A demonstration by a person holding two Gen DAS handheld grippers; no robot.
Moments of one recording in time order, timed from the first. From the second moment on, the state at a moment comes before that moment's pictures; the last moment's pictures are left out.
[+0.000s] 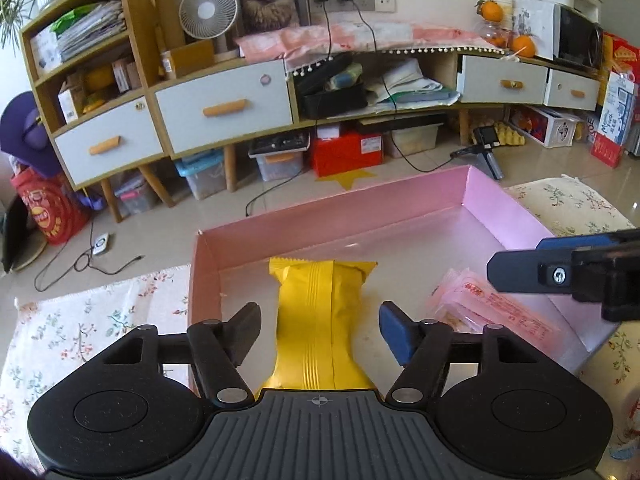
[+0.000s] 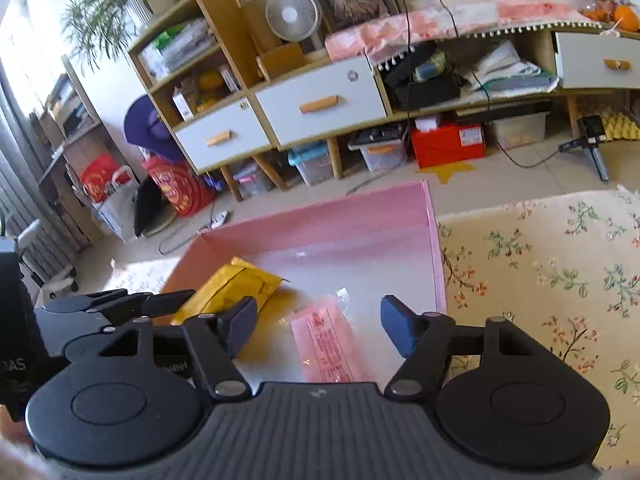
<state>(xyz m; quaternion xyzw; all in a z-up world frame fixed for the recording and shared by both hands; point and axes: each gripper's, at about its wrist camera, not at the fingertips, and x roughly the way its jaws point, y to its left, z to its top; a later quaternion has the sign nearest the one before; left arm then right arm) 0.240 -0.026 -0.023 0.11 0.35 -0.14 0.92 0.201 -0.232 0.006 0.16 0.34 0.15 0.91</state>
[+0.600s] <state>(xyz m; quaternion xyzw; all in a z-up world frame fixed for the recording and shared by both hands) 0.141 -0.008 0.019 0.09 0.36 -0.12 0.92 0.128 -0.226 0.047 0.11 0.33 0.10 0.93</state>
